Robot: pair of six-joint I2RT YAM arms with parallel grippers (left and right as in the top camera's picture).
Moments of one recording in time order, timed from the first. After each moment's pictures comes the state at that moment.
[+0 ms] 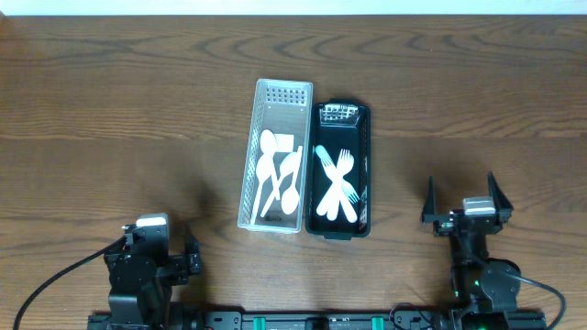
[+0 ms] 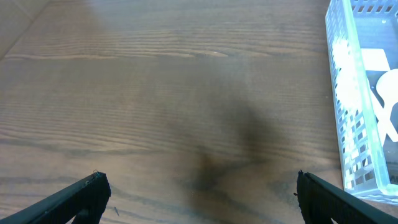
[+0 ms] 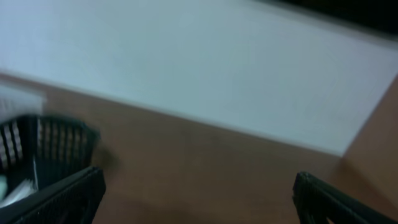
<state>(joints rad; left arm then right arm) -0.07 0.14 0.51 -0.98 -0.22 0.01 0.08 0.02 0.01 0.02 0.07 -0.20</state>
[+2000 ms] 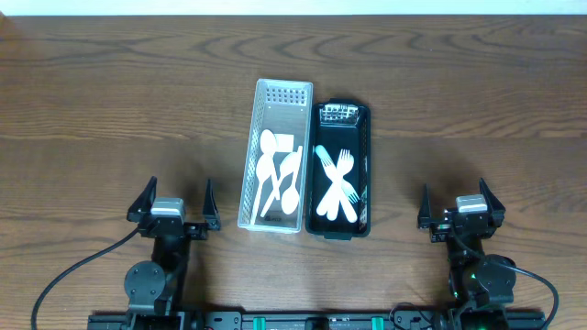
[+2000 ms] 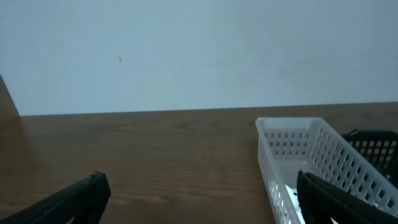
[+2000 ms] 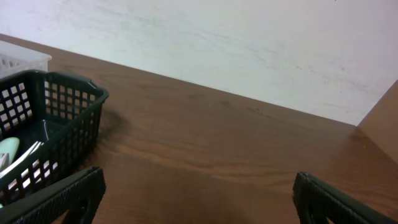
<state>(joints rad) -0.07 0.02 0.06 -0.04 -0.01 0.01 0.07 0.01 0.01 -0.07 0.04 -0.19</state>
